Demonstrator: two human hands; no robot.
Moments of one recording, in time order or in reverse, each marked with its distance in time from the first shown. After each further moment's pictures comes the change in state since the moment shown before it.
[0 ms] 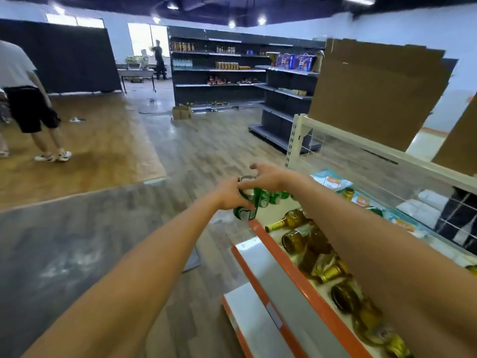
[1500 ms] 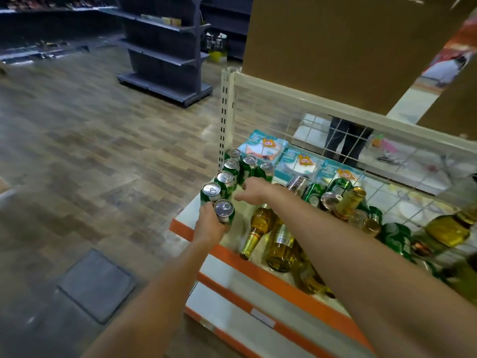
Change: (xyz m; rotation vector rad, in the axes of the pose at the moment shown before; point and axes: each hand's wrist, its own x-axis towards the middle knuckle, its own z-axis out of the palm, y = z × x) left_hand 0.277 -0.132 0.159 -0.242 -0.182 -0.024; right_hand 0.216 0.174 0.030 0.055 0.036 0.695
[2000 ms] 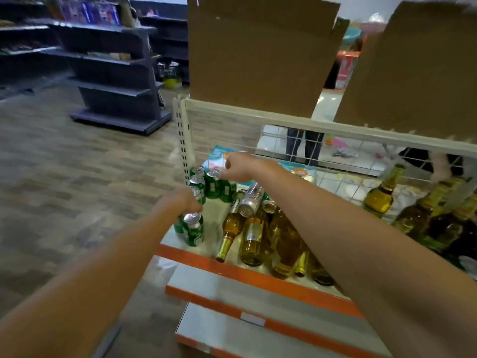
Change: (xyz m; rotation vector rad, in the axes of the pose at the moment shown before) left_hand -0.004 0.129 -0.078 0.772 -0.349 0.107; right_hand -0.088 0.005 -0.089 -0.082 0.207 -0.007
